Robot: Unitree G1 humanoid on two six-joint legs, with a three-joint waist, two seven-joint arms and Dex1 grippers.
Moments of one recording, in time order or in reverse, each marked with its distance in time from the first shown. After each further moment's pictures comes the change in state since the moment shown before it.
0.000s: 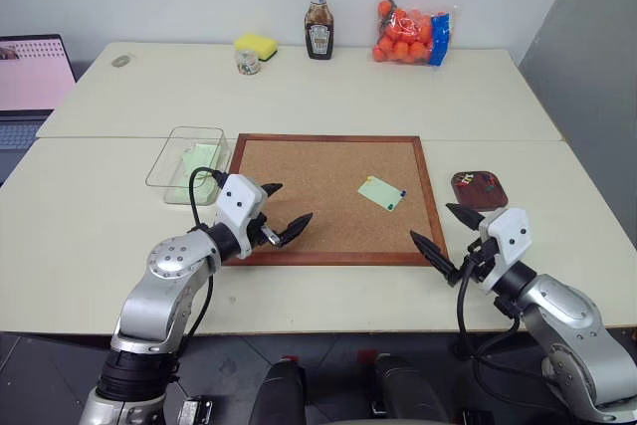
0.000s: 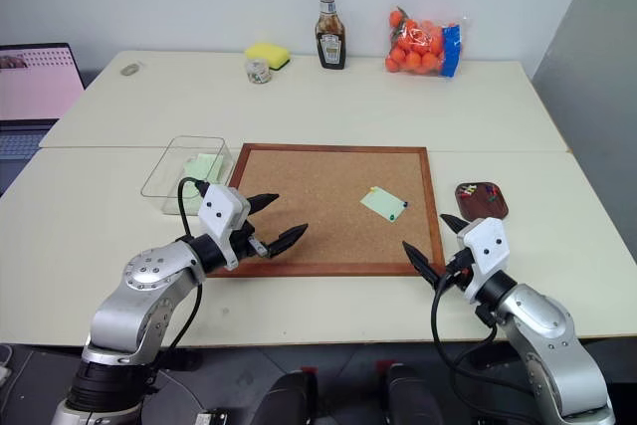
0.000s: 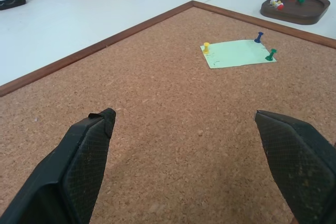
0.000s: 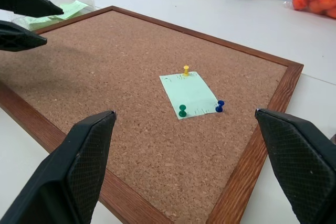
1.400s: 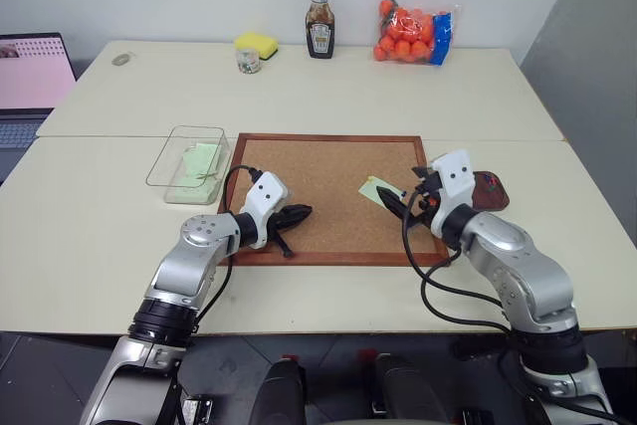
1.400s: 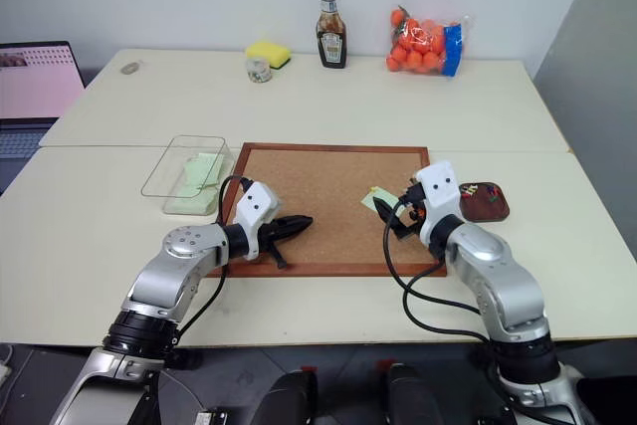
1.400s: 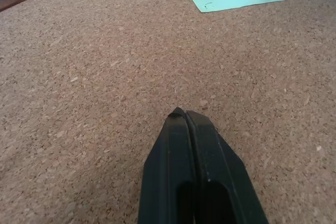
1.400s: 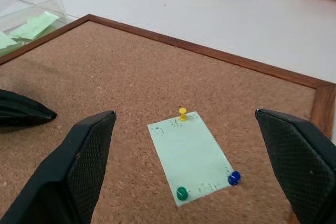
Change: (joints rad) left arm -0.208 -0.003 -0.146 0.379 0.101 -0.062 -0.159; right arm -0.505 0.184 0.137 0.268 -0.060 0.326 -0.178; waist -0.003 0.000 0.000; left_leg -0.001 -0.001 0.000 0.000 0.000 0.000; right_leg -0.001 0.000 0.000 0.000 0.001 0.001
